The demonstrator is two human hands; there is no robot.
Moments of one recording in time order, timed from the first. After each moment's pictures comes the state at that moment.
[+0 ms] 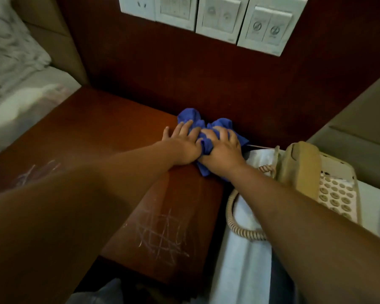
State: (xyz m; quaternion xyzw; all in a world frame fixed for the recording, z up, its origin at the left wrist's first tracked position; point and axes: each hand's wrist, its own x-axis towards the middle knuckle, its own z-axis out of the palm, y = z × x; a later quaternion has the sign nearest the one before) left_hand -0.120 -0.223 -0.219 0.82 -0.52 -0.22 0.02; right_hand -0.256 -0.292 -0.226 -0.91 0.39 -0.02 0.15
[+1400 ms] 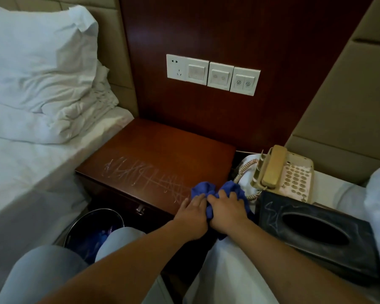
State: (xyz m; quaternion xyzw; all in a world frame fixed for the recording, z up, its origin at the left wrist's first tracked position) left_hand -0.281 0.010 -0.207 0.79 -0.56 -0.27 0.04; right_hand -0.382 -0.077 -0.163 -0.91 0.35 0.20 0.05
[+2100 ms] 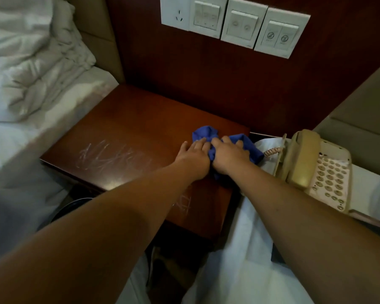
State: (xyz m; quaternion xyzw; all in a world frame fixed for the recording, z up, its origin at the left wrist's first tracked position) left_hand -0.166 -0.122 -0.214 0.80 -0.57 -0.20 -0.03; right_hand -0.257 -0.195 -0.178 -0.87 0.44 0.18 0.10
